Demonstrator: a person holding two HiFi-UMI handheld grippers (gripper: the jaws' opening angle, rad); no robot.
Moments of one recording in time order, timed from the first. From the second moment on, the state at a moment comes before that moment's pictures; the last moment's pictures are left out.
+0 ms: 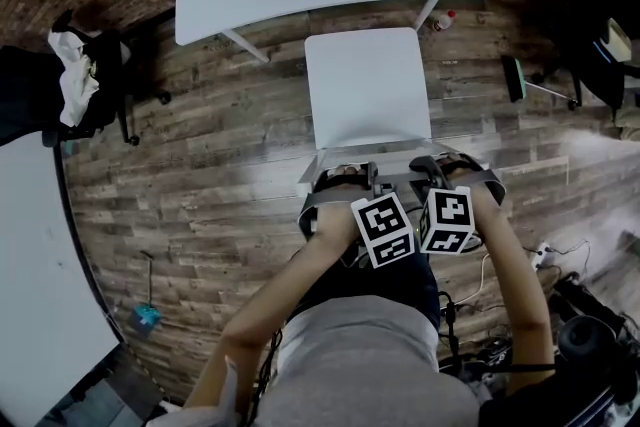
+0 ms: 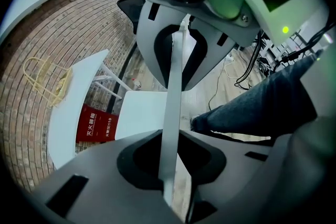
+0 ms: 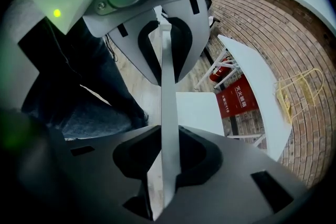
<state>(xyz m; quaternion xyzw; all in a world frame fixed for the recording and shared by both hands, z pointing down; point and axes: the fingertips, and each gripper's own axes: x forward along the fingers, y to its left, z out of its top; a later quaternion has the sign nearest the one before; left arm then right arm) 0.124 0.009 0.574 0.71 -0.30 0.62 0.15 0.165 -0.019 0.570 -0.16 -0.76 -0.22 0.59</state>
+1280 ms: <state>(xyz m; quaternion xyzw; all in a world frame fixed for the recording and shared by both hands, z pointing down) 0.138 0.037 0.521 0.76 -0.40 0.48 0.14 0.172 0.023 0.531 -0.12 -0.83 -0.18 0.51</state>
